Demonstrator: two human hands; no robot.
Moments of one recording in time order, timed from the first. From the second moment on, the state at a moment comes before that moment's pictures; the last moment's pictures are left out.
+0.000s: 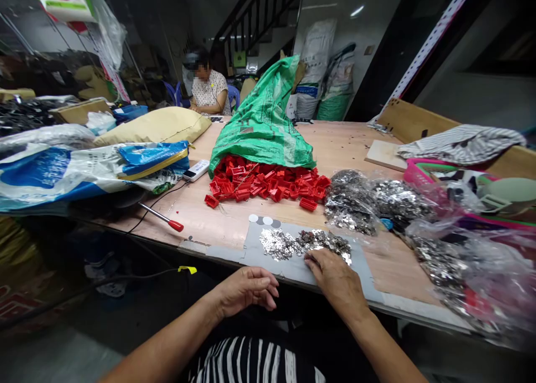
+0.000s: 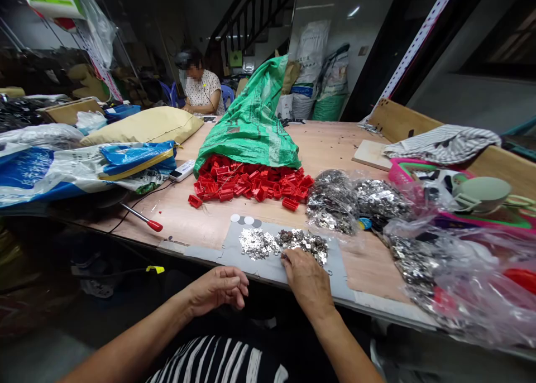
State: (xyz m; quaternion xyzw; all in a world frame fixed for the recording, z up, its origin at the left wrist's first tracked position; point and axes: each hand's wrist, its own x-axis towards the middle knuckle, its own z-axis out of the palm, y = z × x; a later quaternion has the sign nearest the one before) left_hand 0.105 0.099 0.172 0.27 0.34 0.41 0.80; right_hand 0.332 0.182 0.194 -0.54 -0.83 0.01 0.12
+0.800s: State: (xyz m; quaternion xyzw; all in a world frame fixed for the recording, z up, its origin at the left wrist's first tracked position) left_hand 0.045 0.262 0.185 0.52 0.76 0.37 0.10; right_hand 0.337 0.173 0.195 -0.56 -0.79 0.15 0.22
